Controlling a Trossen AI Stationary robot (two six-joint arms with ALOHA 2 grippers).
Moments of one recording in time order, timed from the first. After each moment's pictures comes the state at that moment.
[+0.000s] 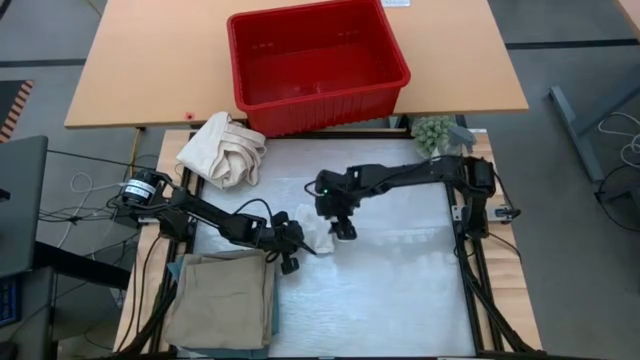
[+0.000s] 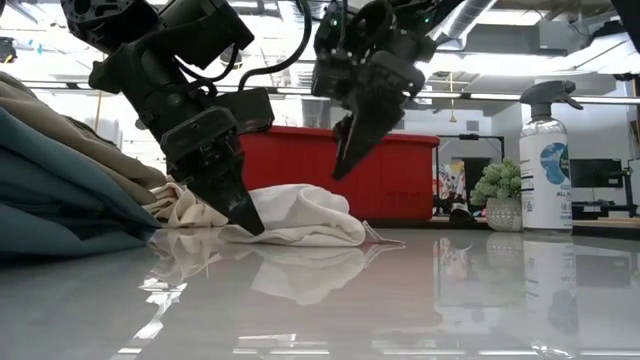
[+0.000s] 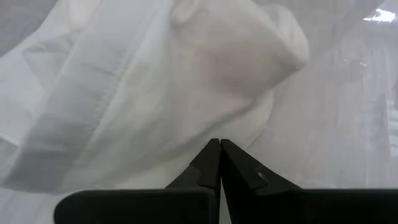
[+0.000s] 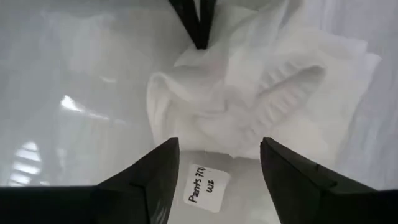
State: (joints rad) left arm -0.19 1.69 0.74 0.10 -0.22 -0.40; right arm -0.12 1.87 1.42 -0.64 -0.33 -0.21
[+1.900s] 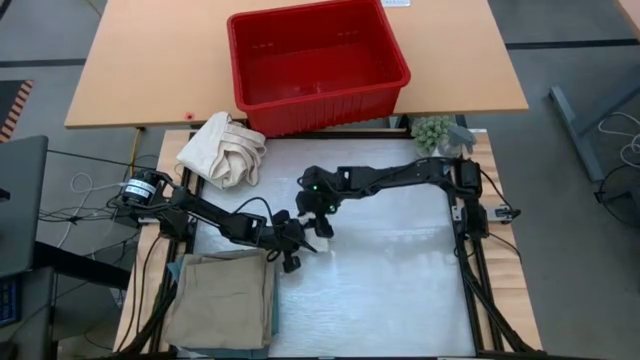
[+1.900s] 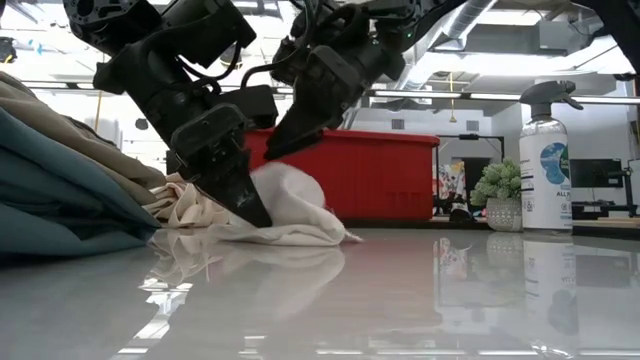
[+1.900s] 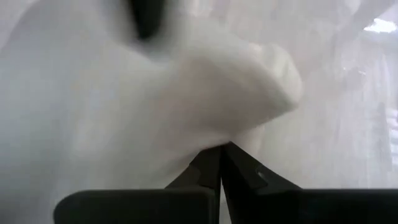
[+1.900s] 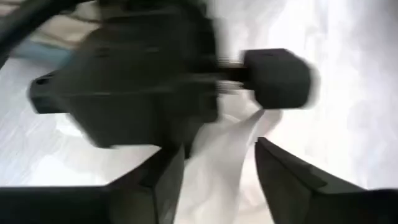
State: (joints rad) left arm -0.18 1.69 0.74 0.13 -0.24 -0.40; right arm -0.12 1.98 1.49 -0.31 -0.36 -0.18
